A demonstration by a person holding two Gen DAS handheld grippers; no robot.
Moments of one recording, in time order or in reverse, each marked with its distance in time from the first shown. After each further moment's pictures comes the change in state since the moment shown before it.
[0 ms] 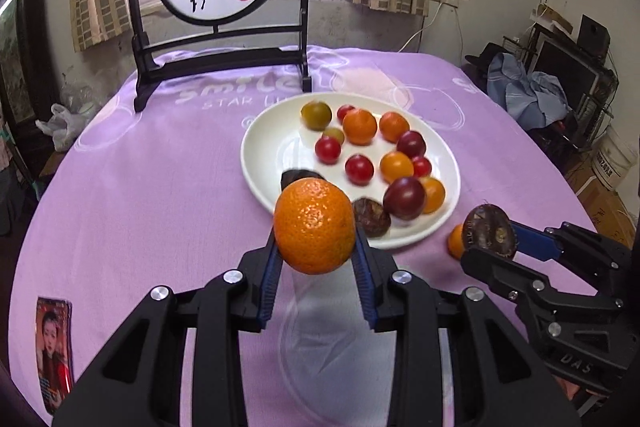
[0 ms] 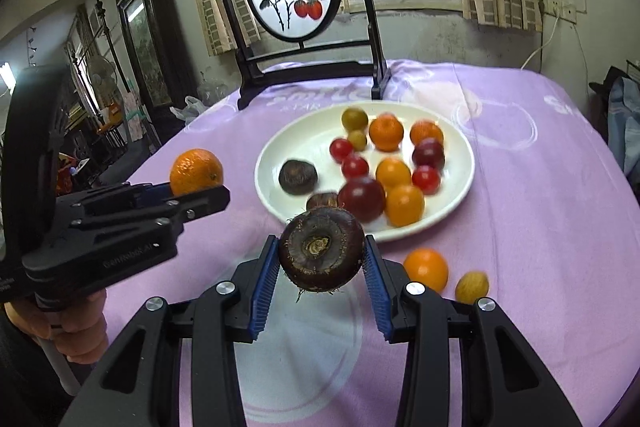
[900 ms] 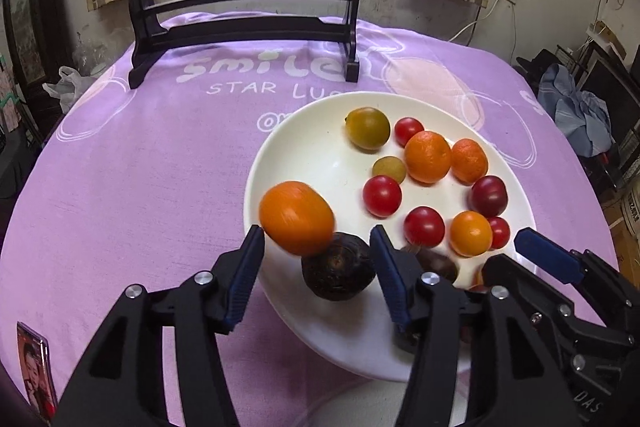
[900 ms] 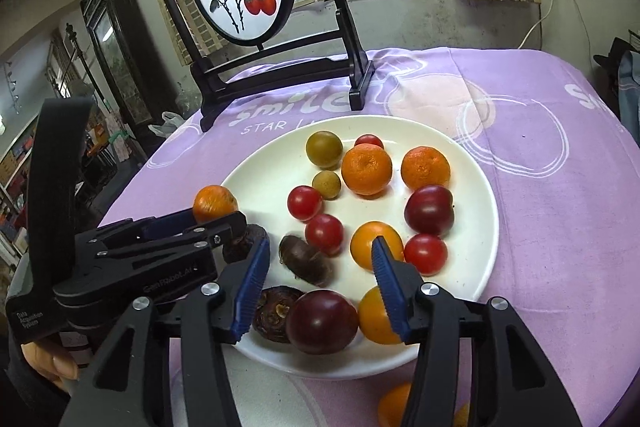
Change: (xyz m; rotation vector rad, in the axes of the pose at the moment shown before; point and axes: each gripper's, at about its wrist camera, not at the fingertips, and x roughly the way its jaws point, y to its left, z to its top) left arm 0.105 0.025 0.060 -0.130 0.118 0.078; right arm 0.082 -0.046 0.049 0.132 0.046 0.020
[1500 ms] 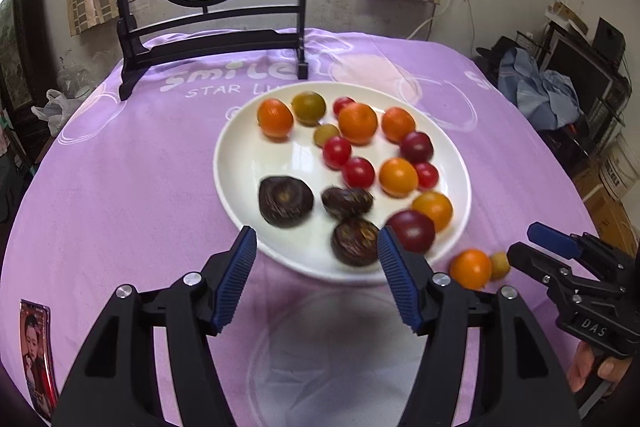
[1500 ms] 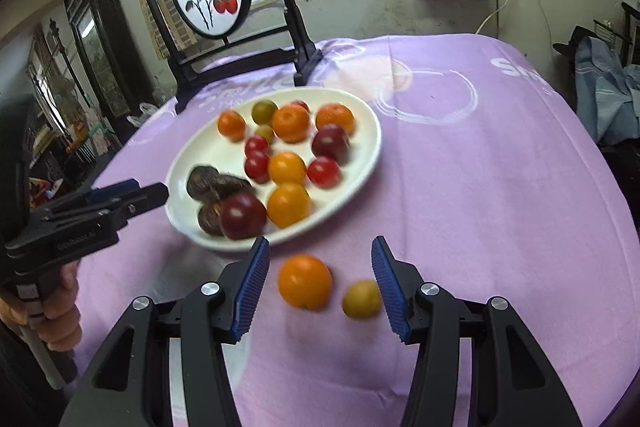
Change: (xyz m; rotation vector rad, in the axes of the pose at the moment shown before) left arm -0.061 -0.032 -0.058 0.104 -0.044 -0.070; right arm -0.071 -0.047 -0.061 -0.019 0.041 -0.140
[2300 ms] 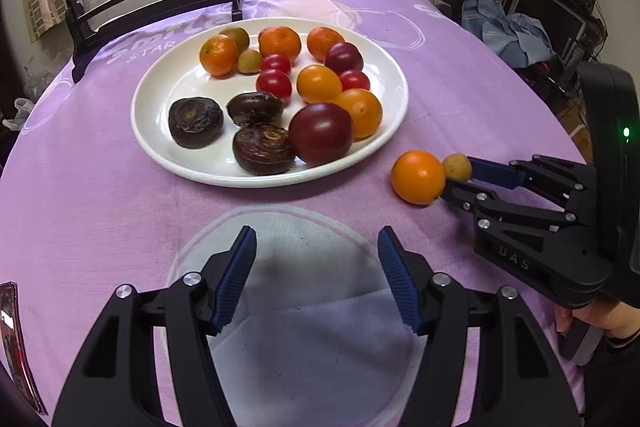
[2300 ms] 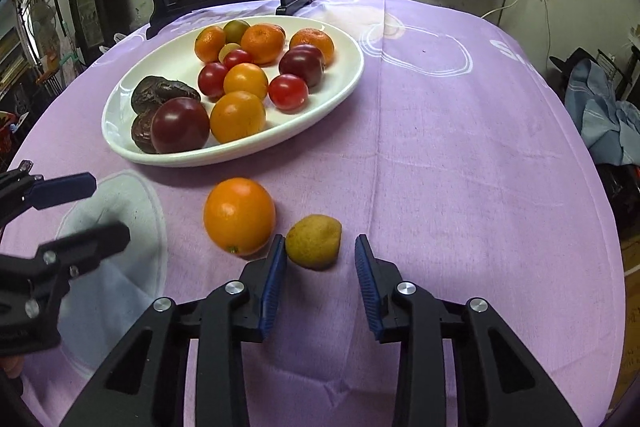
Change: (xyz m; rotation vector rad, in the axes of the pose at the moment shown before) left arm 0.018 -0.052 -0.052 0.118 0.125 -0.071; right arm 0.041 -0.001 -0.021 -0.139 0.112 -0.125
